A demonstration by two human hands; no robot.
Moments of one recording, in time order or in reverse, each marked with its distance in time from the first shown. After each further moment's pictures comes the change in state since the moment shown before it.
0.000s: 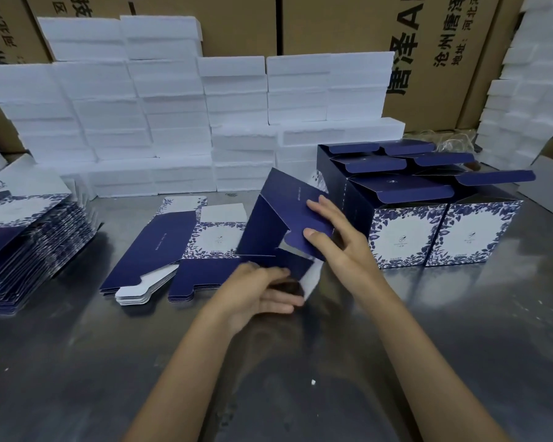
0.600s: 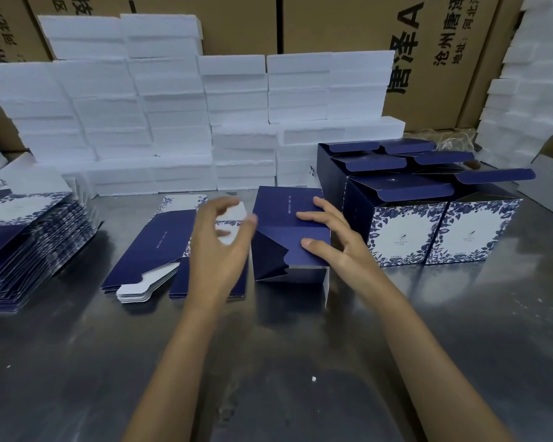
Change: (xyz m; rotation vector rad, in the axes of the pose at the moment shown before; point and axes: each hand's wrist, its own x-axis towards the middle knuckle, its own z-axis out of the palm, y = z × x) left_hand -0.016 0.022 -0.020 0.372 0.577 0.811; right_hand 0.001 0.006 -0.008 -0.098 -0.151 -0.001
